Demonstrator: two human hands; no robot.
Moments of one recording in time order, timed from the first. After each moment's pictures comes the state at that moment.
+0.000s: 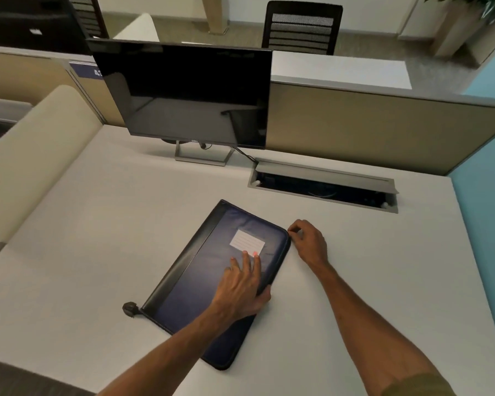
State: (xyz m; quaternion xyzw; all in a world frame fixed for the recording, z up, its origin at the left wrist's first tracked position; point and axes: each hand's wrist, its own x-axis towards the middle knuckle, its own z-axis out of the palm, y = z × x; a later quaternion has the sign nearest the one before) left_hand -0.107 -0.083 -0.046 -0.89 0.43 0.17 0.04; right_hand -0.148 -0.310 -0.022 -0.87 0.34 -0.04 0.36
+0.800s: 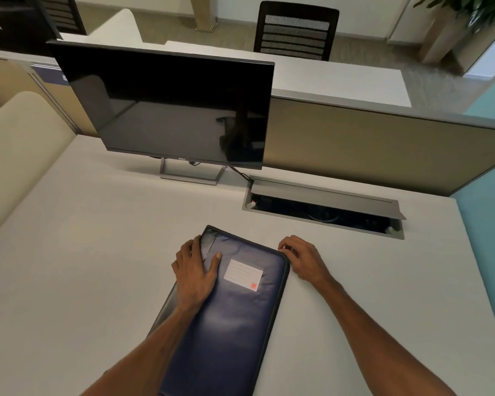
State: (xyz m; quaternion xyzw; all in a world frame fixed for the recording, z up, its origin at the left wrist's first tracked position) left_hand 0.038 -0.083 -0.080 -0.95 0.14 0.11 -0.25; right_hand -0.097 -0.352 -0.043 -0.91 0.20 0.00 0.36
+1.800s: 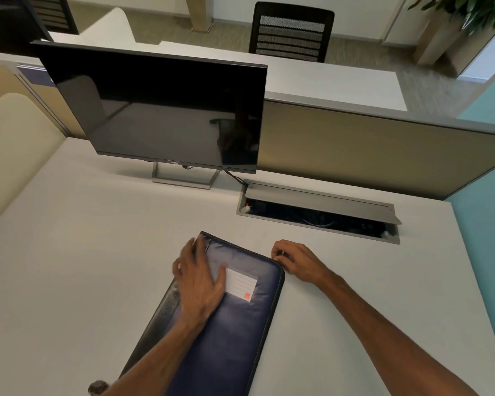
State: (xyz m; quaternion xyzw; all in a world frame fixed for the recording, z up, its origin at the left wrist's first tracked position) left_hand 0.022 -0.102 -0.085 -0.96 0.20 0.03 -0.21; right_hand -0.084 -0.374 -0.043 -0.92 0.12 0.10 0.35
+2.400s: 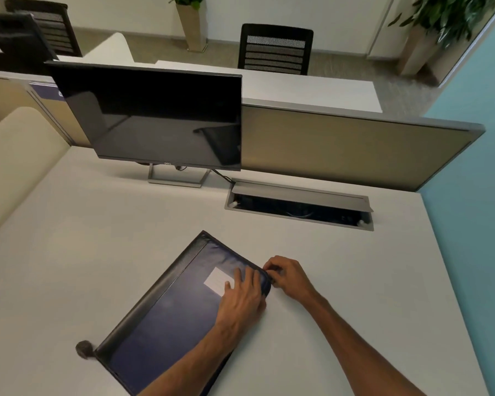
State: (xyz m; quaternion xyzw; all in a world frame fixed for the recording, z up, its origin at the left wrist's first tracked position) left_hand -0.112 -0.156 -0.047 -0.89 0.42 0.16 0.02; right_hand -0.166 -0.326 -0.037 -0.85 0.25 0.03 0.47
